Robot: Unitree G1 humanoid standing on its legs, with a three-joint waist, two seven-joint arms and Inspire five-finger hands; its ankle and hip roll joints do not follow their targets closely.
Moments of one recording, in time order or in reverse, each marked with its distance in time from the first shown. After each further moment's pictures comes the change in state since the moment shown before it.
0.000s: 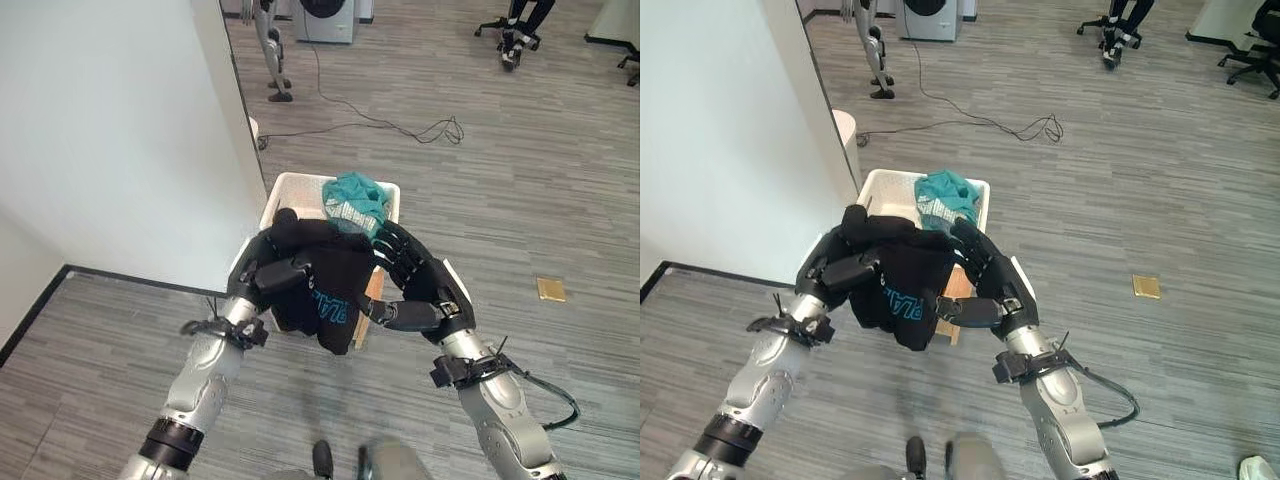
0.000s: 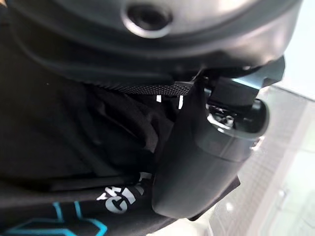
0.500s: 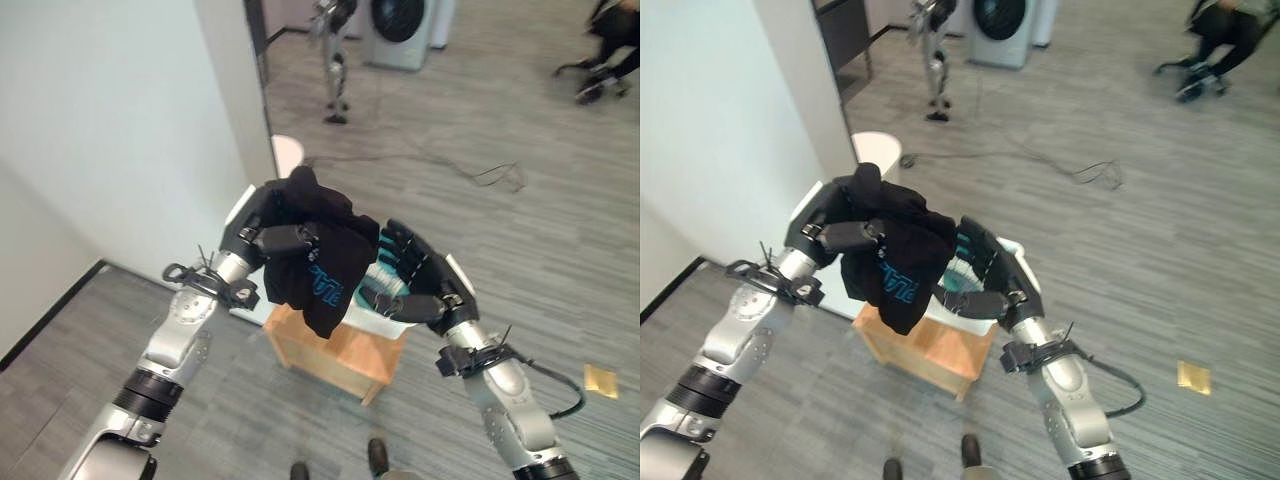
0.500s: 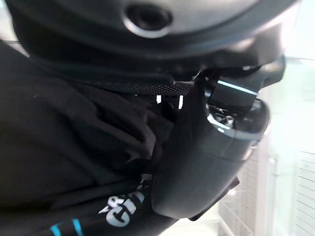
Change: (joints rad) left arm -0.203 0.154 -0.060 0.058 0.091 -0.003 0.005; right arm -0.006 -0.036 -0.016 0.075 0.013 0.020 0.037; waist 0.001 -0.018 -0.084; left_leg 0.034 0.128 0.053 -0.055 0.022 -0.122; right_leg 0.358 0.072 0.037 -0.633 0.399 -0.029
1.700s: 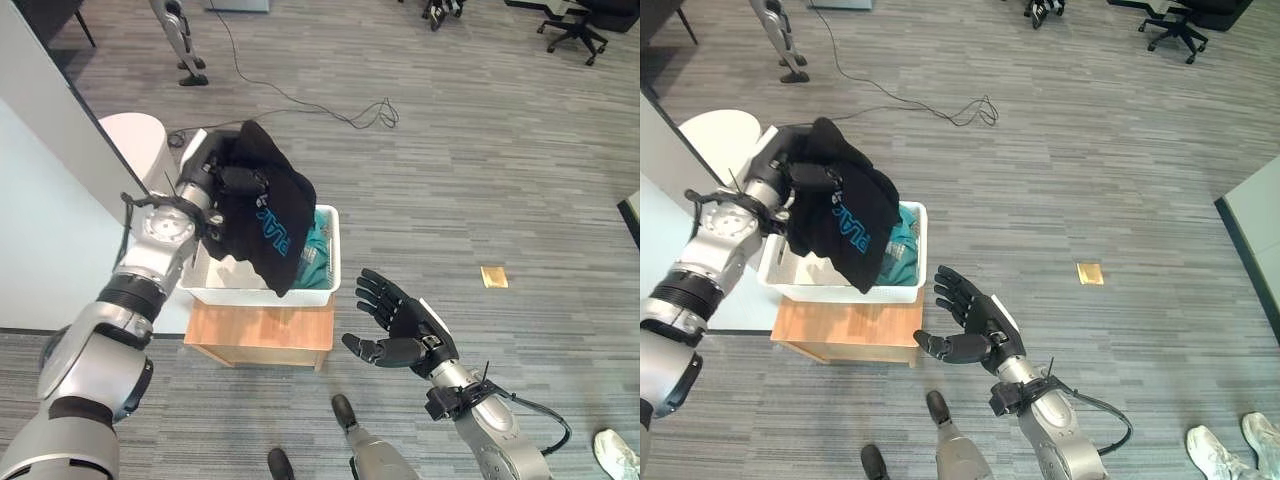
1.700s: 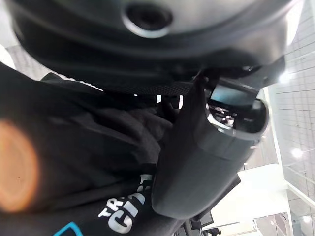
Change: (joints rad) left arm -0.557 0.145 -0.215 0.708 0.094 0.005 0.080; right arm 0.114 -0.003 0.094 0.002 0.009 0.013 0.037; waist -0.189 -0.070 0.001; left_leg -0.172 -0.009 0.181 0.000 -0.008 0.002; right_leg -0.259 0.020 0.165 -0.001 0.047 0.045
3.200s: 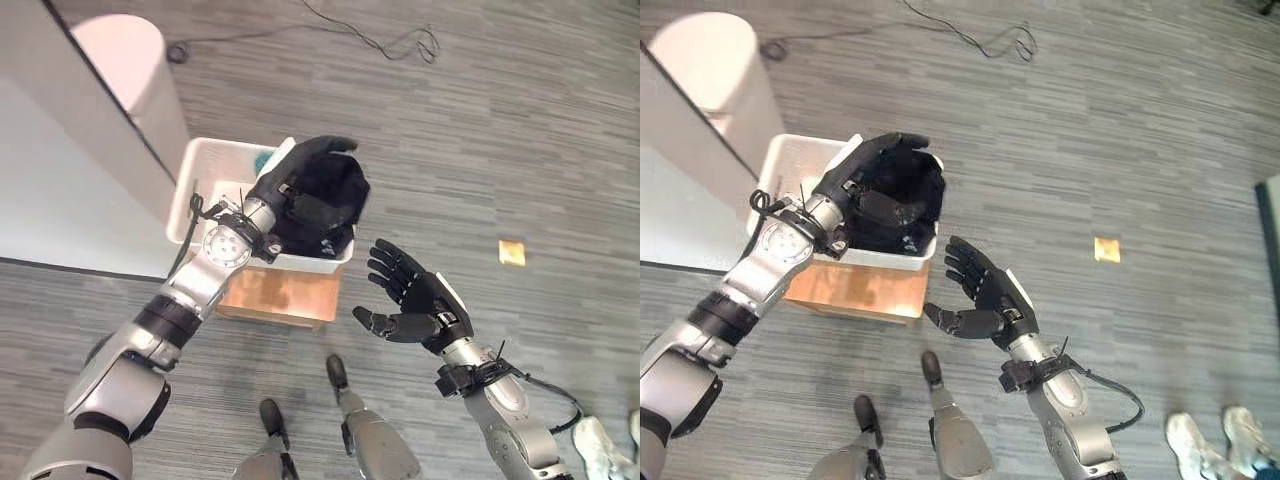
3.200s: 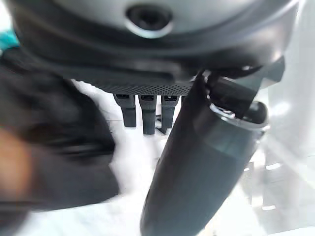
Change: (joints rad) left arm 0.283 -0.112 0.036 -0.654 0.099 -0.001 -0.027; right arm -0.070 -0.024 -0.079 -0.010 0.025 -0.019 0.010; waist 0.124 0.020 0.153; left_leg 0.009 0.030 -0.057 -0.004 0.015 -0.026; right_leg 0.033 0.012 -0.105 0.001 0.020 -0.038
